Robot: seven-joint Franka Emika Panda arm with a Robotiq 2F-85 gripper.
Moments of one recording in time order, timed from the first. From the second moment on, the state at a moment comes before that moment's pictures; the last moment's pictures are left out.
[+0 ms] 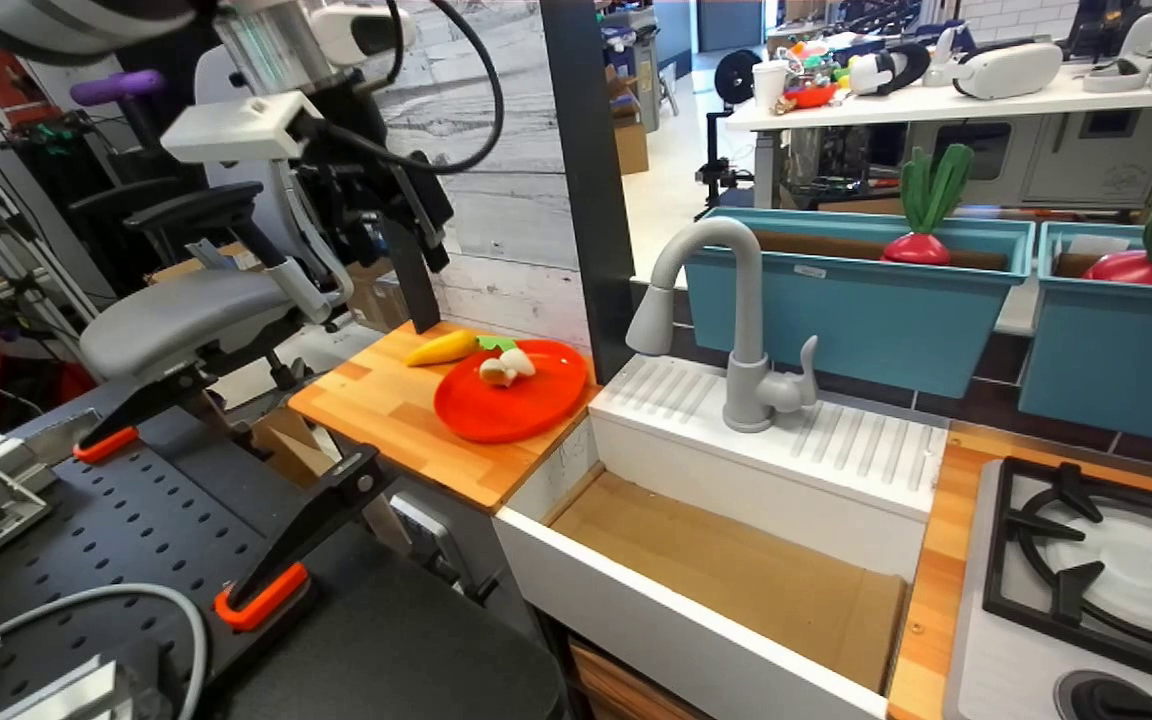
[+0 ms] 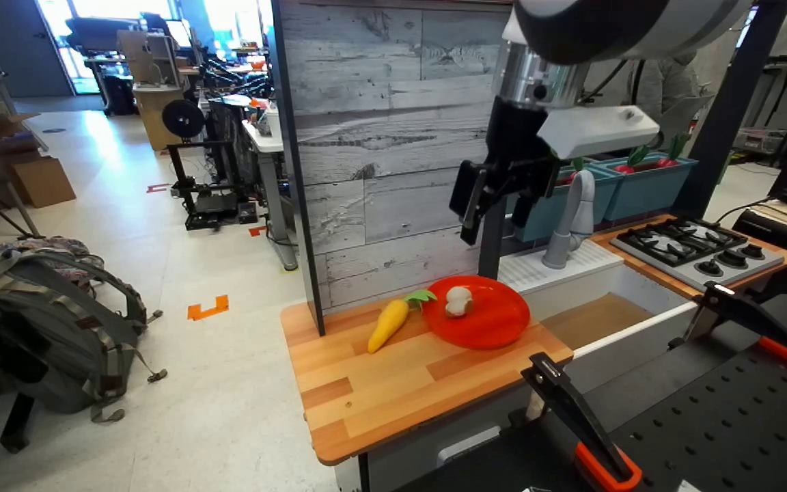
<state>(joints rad) 0.02 0.41 0.08 -2.35 -0.08 2.90 -0.01</state>
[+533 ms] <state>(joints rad) 0.00 0.73 0.10 -2.10 -0.03 2.90 -0.04</state>
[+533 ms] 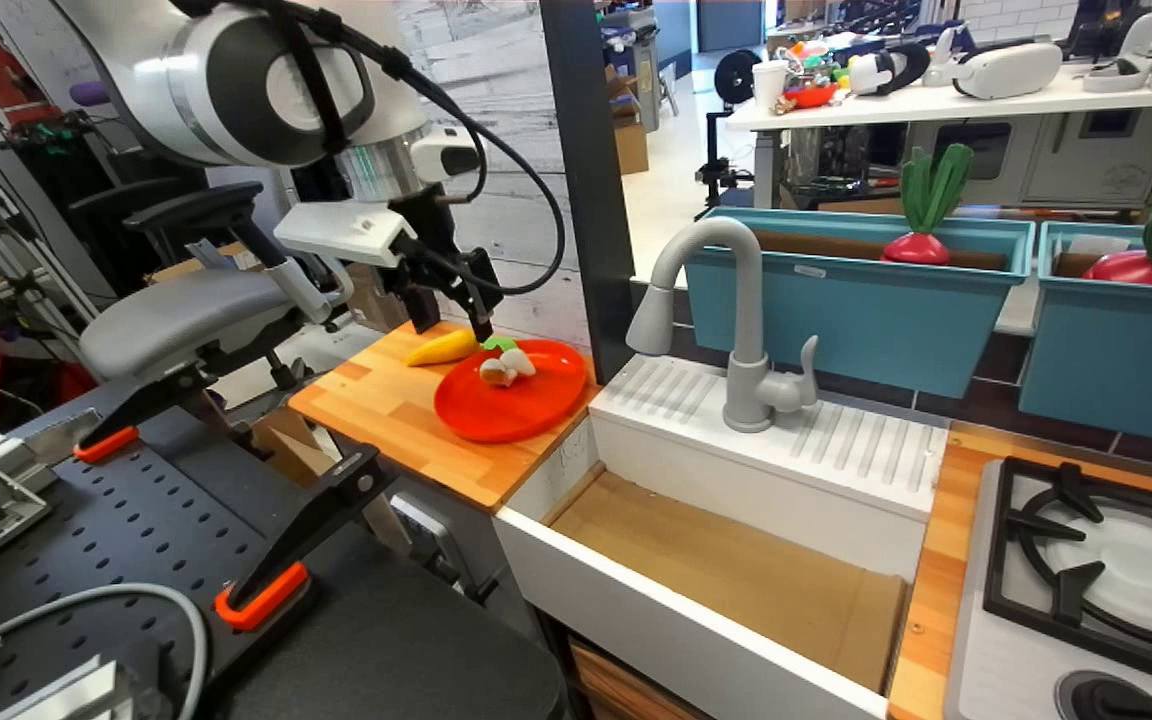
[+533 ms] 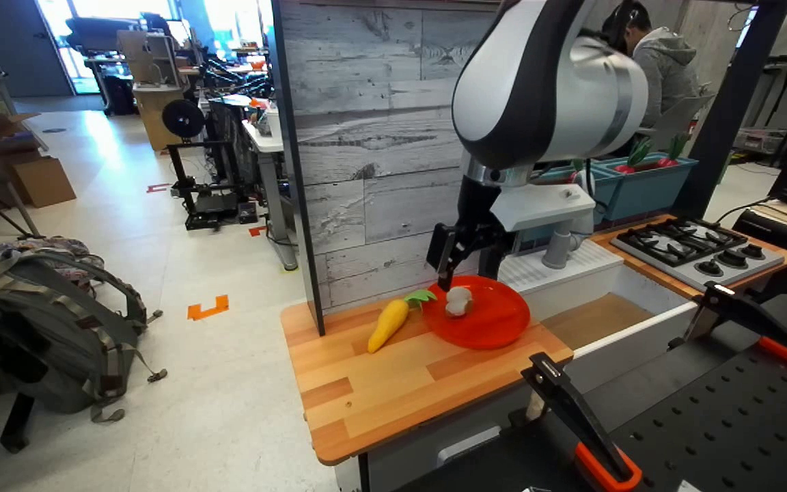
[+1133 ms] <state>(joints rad) -0.03 0.90 0.11 -1.93 0.01 2.89 -0.04</state>
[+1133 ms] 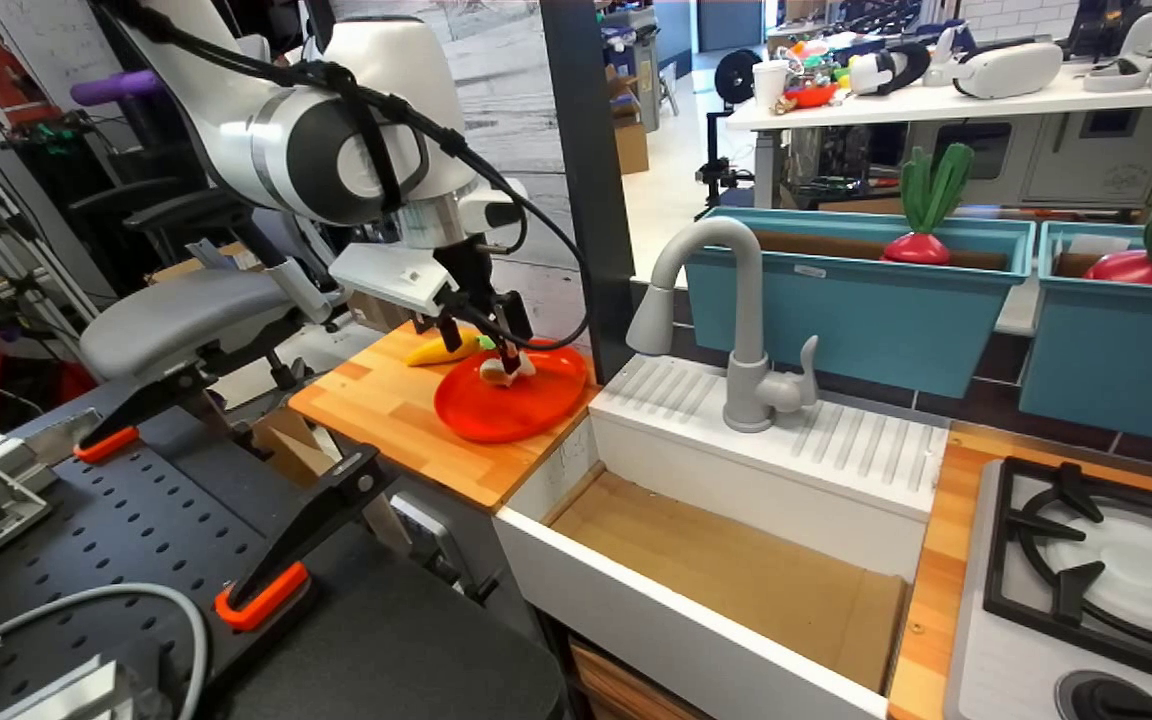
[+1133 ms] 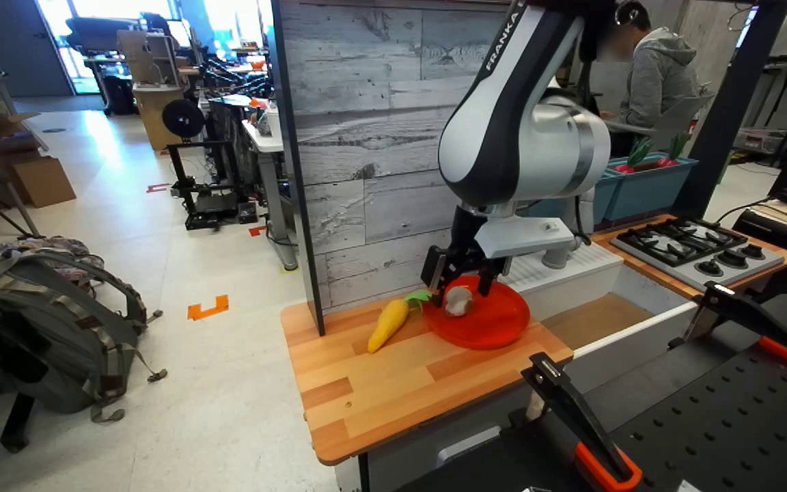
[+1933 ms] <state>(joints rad) -0.04 0.99 0.11 -1.82 0.02 2.87 -0.04</state>
